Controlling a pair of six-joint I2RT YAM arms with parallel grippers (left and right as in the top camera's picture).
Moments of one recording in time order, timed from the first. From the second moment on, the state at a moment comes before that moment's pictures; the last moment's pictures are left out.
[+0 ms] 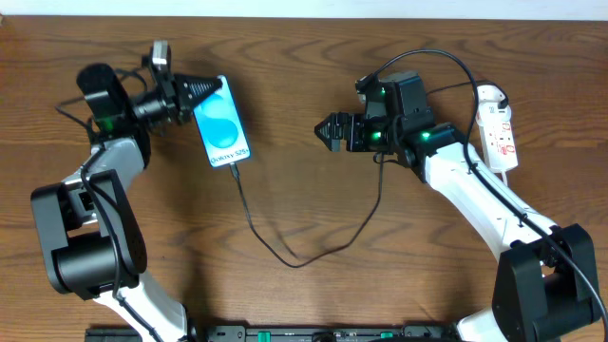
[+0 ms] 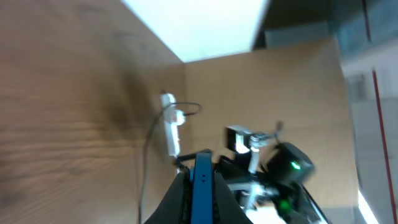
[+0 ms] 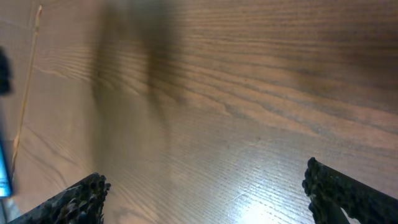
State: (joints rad) left arm 0.26 1.91 1.03 0.60 1.37 -1.13; right arm 0.37 1.68 1.16 -0.32 -0.45 0.44
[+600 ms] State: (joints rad) left arm 0.26 1.91 0.95 -0.12 0.82 -0.65; right arm 0.37 1.66 1.16 -0.32 -0.42 0.44
